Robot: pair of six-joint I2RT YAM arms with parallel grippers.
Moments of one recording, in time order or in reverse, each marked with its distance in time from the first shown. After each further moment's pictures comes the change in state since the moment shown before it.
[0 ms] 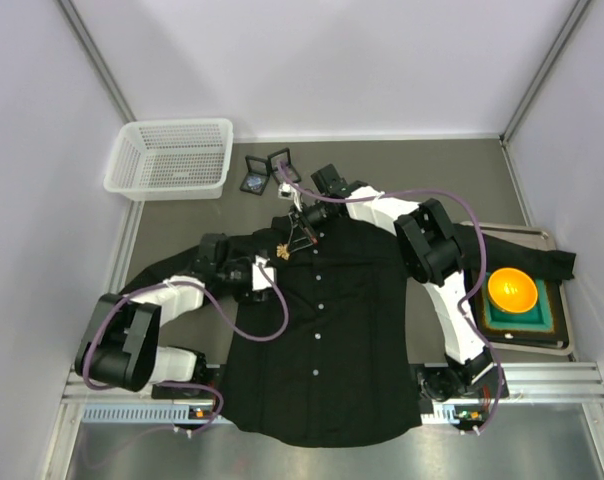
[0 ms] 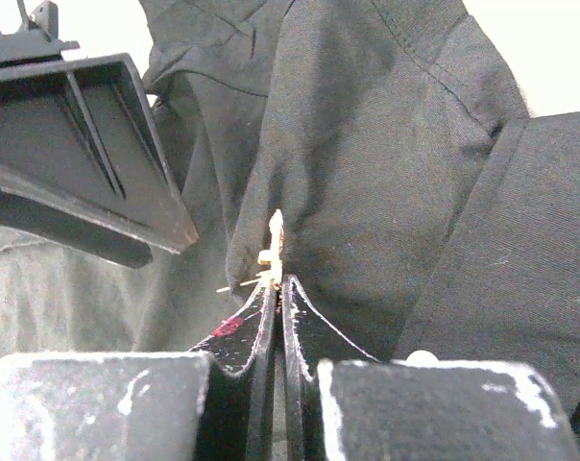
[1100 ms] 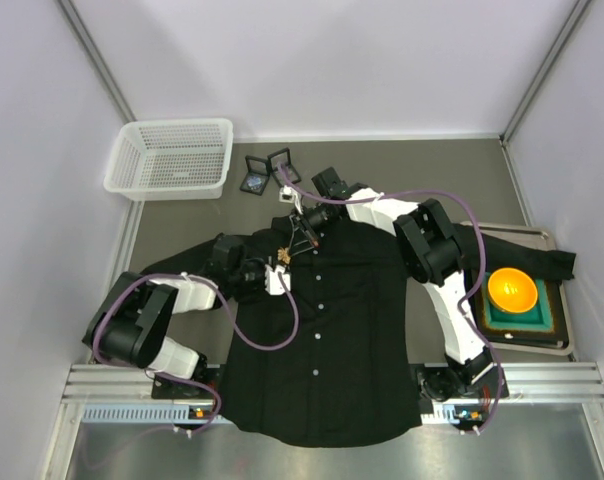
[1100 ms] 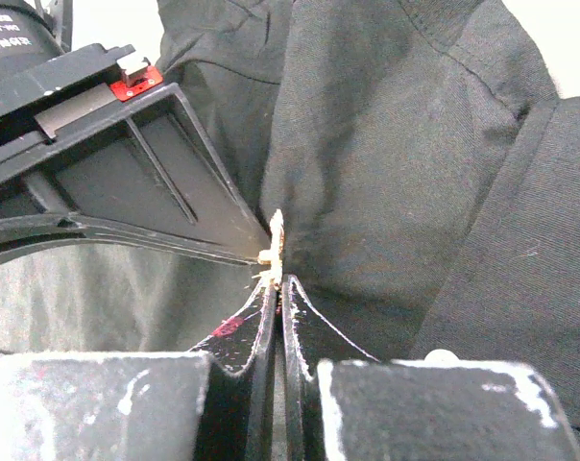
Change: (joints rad) left arm -0.138 0.132 -0.042 0.334 -0.266 0.060; right arm 0.000 0.000 -0.026 0.001 -0.024 0.000
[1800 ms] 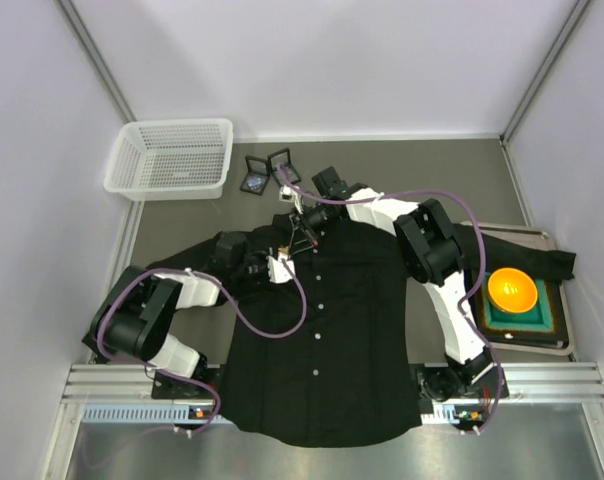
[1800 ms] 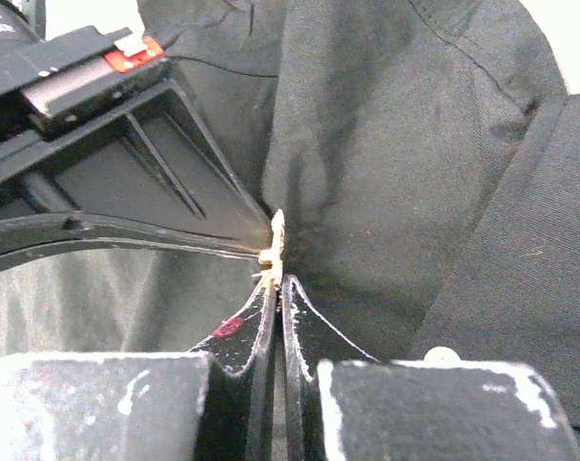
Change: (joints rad) left arm -0.014 0.059 0.032 0.072 -0.110 -0.139; right arm 0.000 0.000 0.000 0.014 0.027 -0.008
